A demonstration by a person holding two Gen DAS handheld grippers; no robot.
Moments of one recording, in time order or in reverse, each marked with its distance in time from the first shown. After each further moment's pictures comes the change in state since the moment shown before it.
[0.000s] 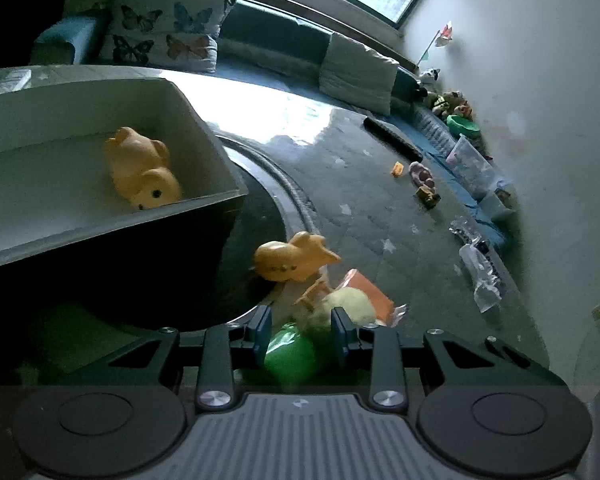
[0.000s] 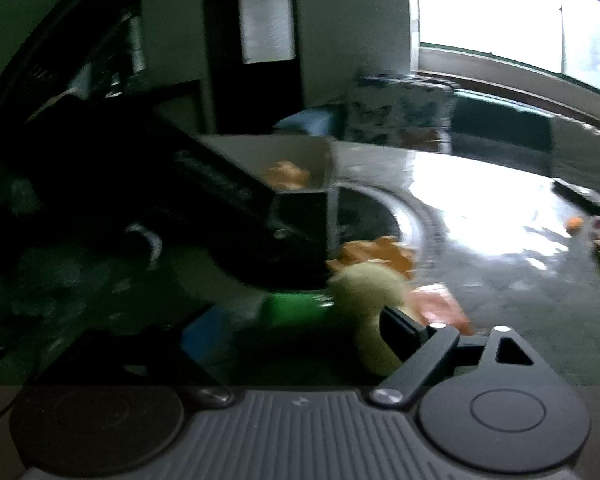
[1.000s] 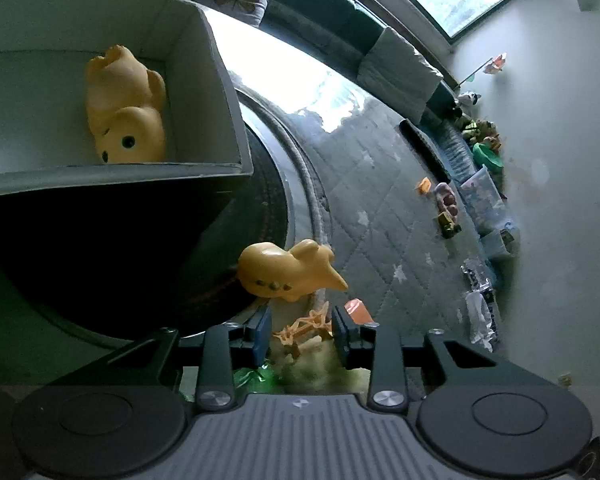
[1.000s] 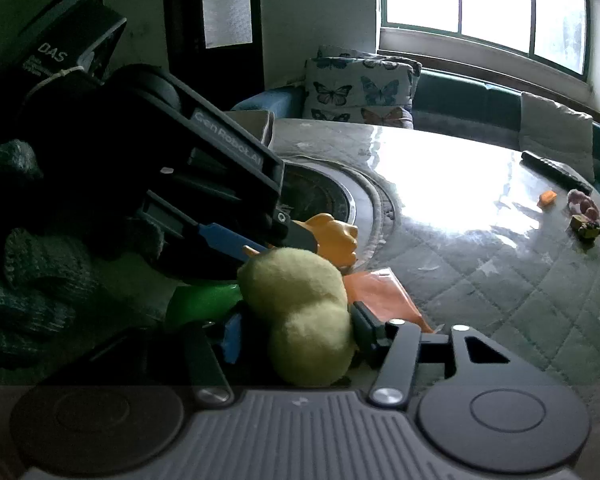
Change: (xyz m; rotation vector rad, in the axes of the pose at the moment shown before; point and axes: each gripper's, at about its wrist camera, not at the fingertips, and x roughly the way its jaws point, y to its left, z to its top) left arm 0.063 0.014 0.018 -0.273 0.065 -0.035; right arm 0.036 -0.029 -0.004 0.041 0.056 -0.084
